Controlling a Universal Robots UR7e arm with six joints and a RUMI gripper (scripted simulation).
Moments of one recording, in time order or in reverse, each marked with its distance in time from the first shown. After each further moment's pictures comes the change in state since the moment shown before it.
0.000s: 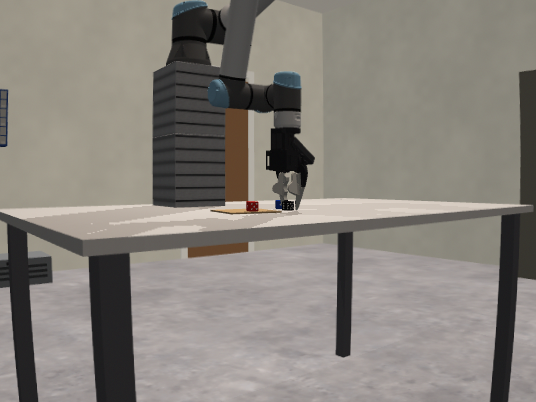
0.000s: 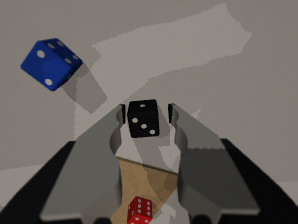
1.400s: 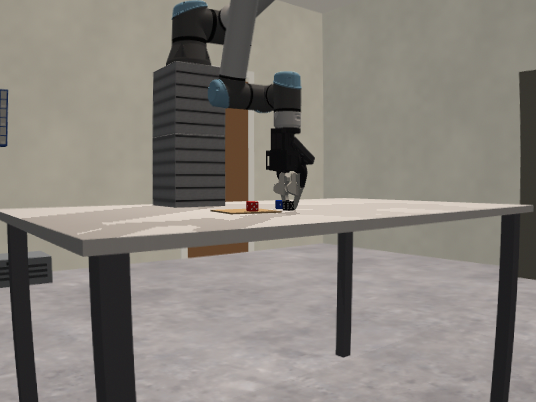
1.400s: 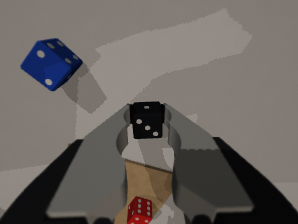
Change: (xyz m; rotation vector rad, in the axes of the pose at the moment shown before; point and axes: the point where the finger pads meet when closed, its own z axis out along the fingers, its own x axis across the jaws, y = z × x) arm 0.000 0.000 0.000 0.000 0.000 0.000
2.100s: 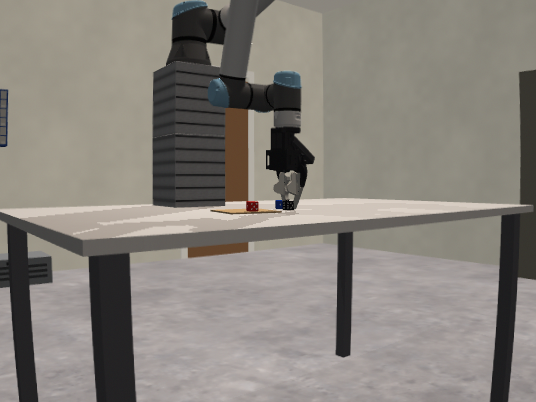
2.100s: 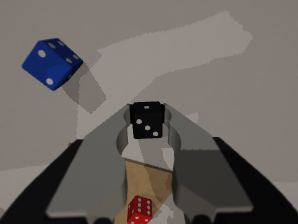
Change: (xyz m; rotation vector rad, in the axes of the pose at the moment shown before) arm 0.000 0.000 -0.001 0.000 0.000 0.000
